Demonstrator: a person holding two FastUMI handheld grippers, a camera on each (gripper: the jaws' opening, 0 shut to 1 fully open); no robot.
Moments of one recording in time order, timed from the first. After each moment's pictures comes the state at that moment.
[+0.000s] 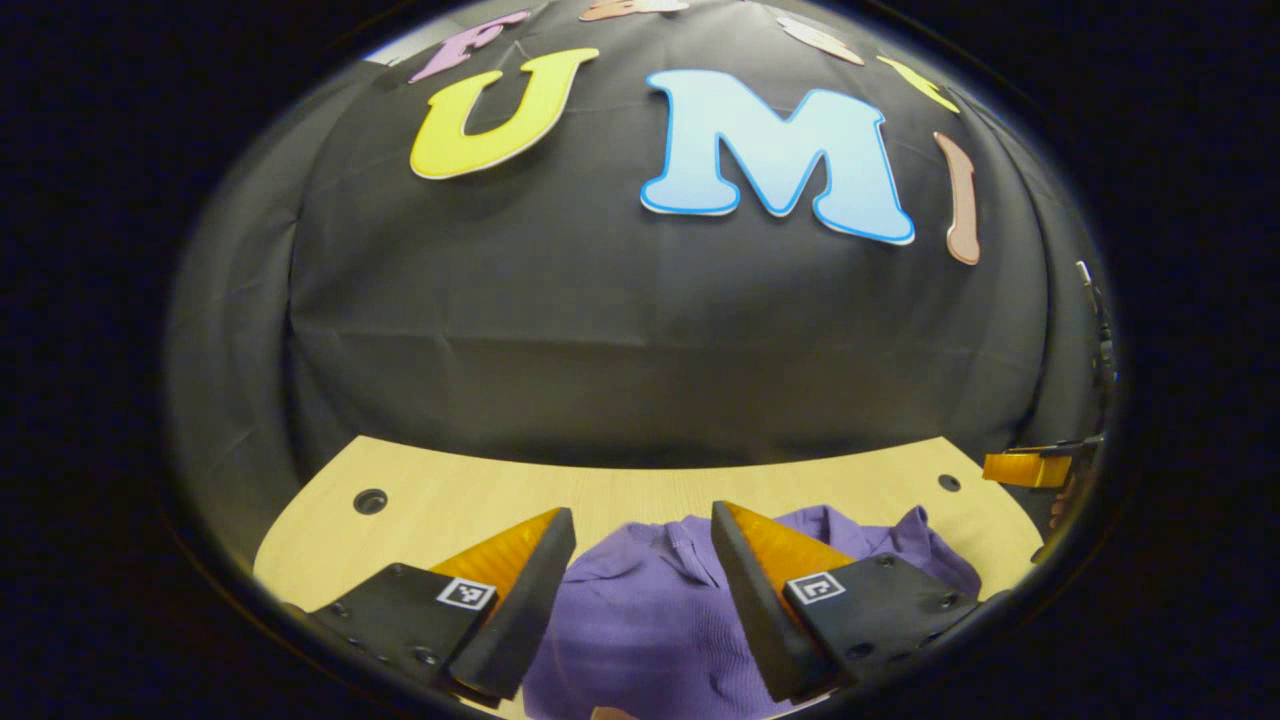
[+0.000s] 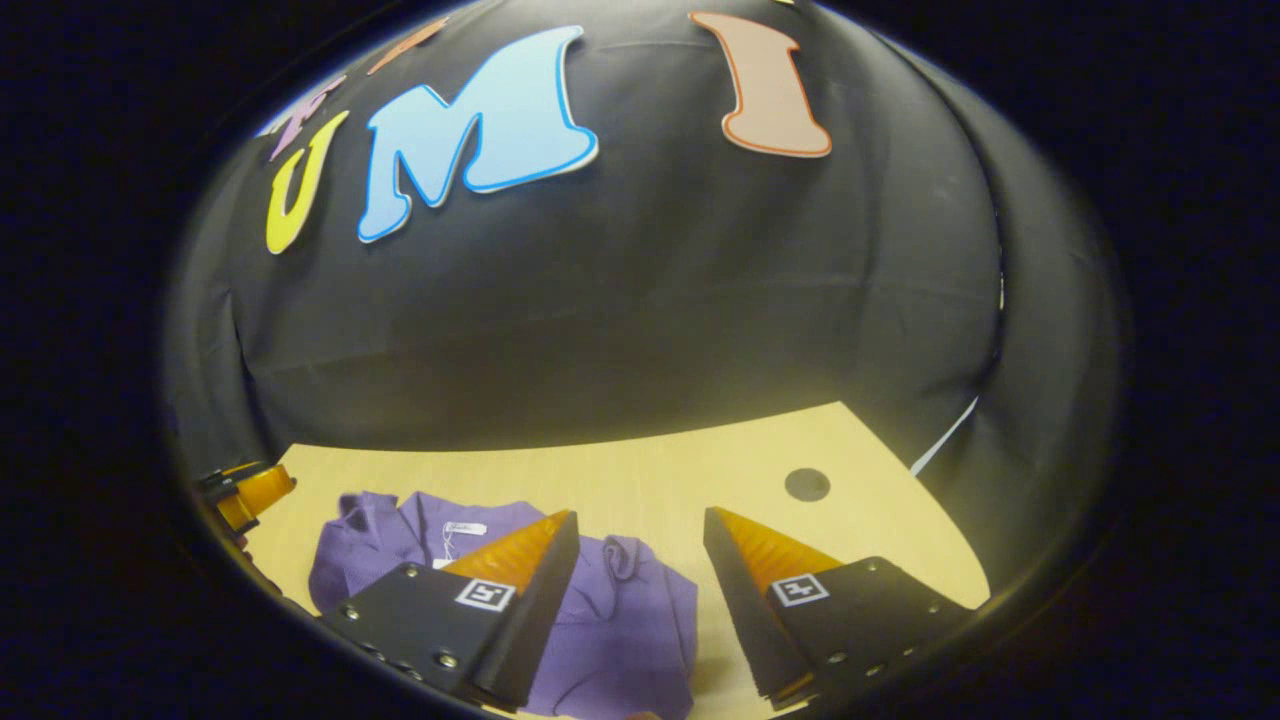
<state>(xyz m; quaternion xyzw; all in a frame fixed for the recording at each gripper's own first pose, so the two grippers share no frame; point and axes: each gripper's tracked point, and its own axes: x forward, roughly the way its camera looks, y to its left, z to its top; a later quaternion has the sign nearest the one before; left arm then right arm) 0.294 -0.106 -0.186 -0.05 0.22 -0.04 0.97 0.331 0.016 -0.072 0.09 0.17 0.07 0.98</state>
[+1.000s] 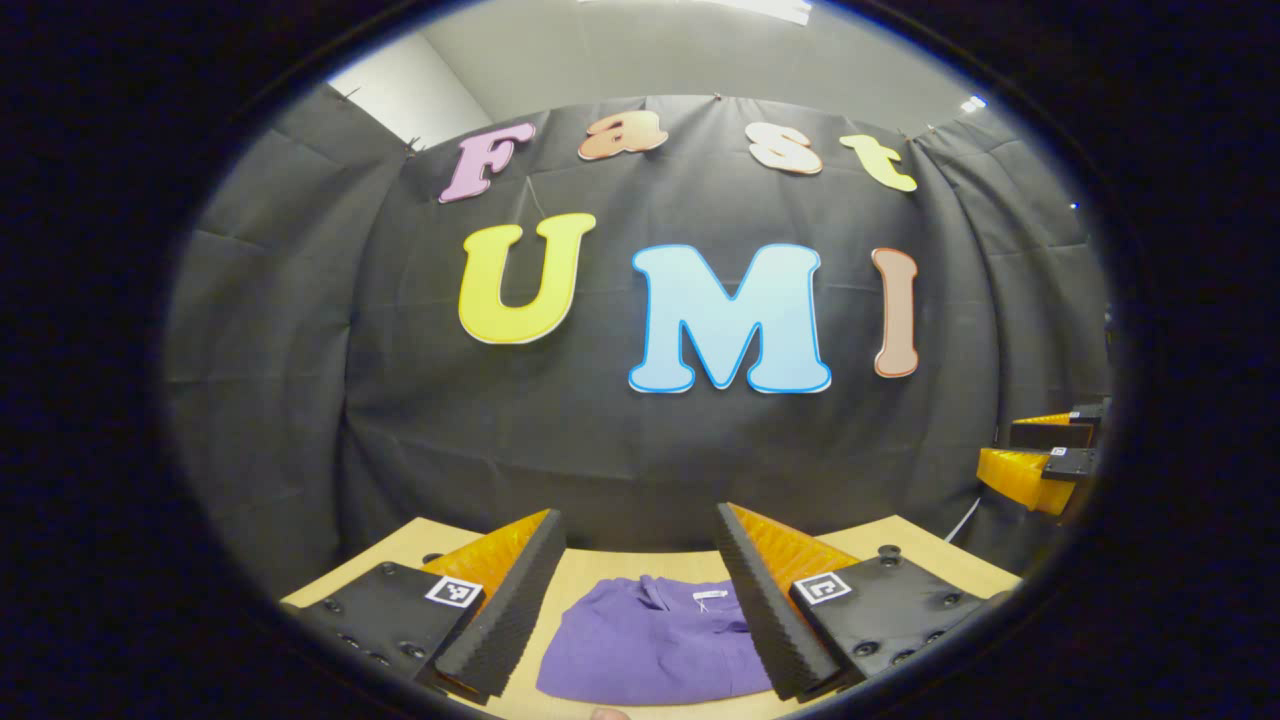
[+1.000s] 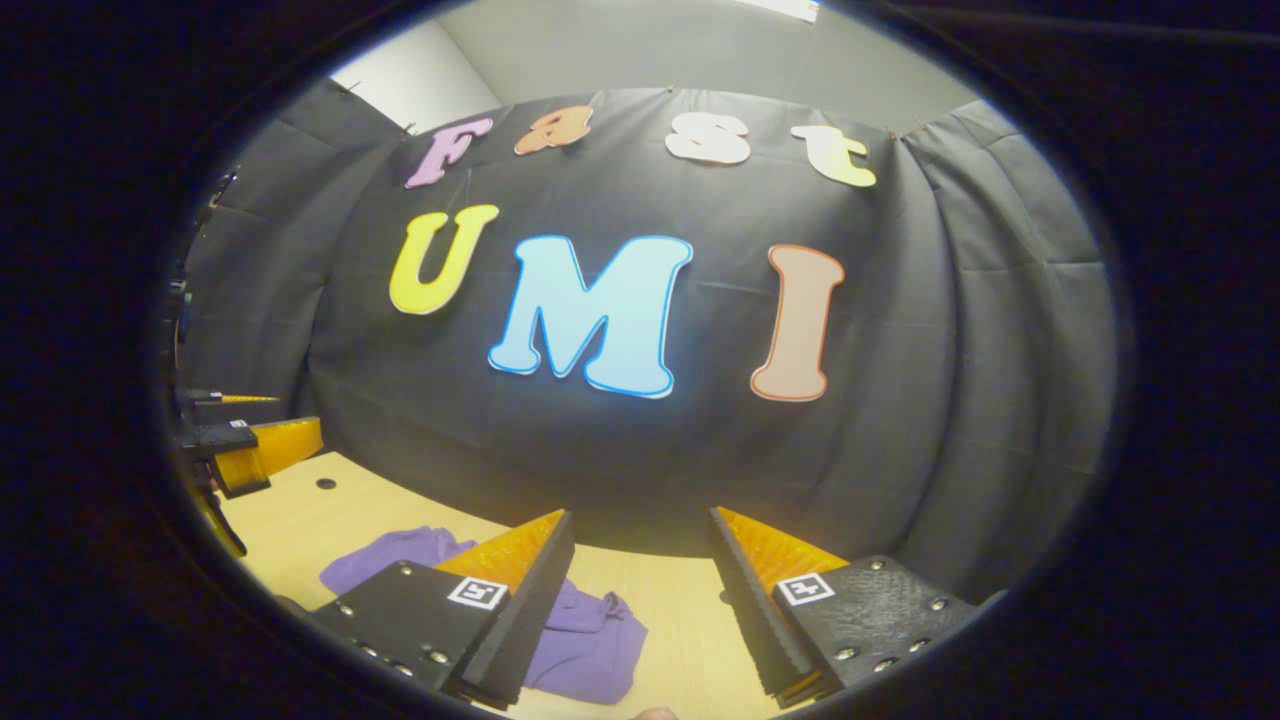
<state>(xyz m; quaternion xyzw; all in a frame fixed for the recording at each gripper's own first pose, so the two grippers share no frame) 0.130 -0.136 0.009 -0.04 0.05 -0.02 1.00 0.150 0.008 0.081 -0.03 -0.07 0.09 0.99</state>
